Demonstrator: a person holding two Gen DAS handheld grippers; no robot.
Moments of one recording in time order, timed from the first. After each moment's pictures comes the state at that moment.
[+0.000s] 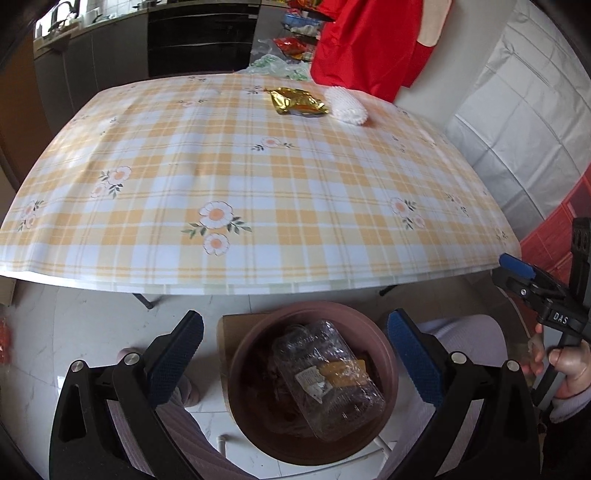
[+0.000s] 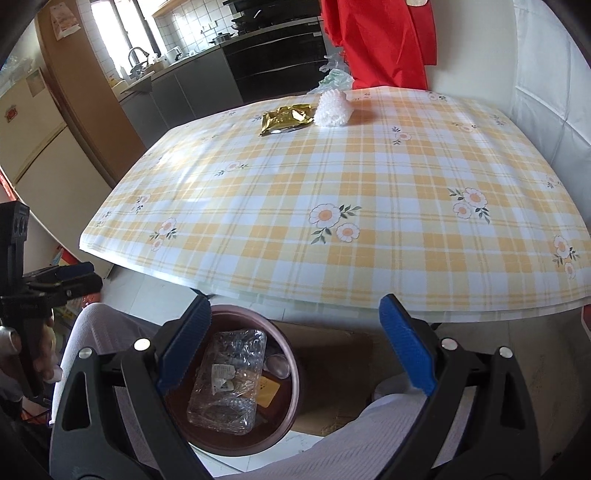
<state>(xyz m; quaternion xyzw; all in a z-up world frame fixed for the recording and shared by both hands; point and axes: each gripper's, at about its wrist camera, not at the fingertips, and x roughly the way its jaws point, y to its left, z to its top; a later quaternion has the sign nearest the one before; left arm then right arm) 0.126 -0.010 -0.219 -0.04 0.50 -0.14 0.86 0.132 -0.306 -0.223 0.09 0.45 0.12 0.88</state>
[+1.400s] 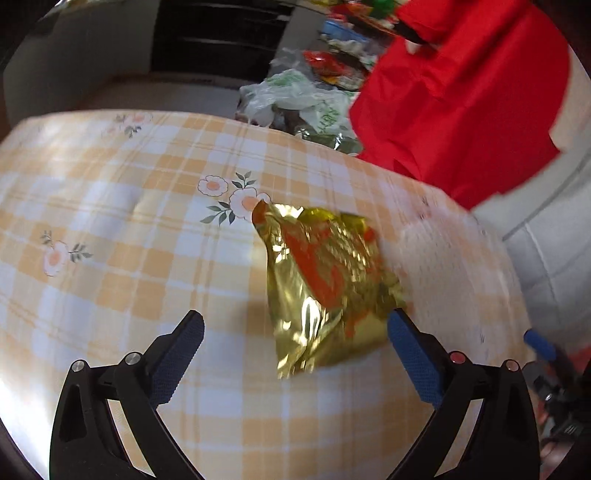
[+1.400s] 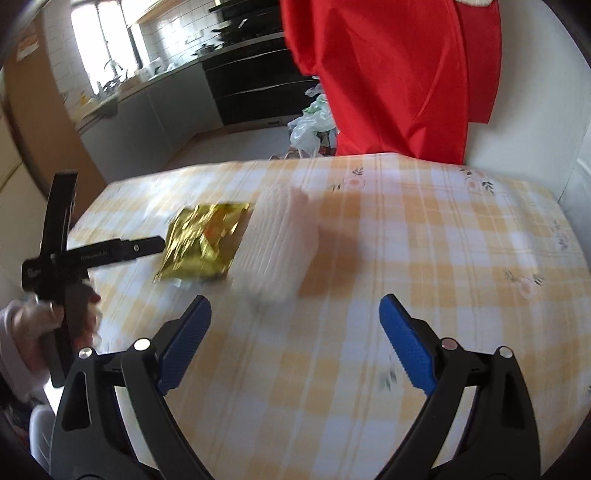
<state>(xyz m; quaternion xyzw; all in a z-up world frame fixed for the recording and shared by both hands) 0.541 -0.070 -0.284 -0.13 0.49 -0.11 0.86 0.486 -0.356 -0.244 0.08 0.42 0.11 0.90</state>
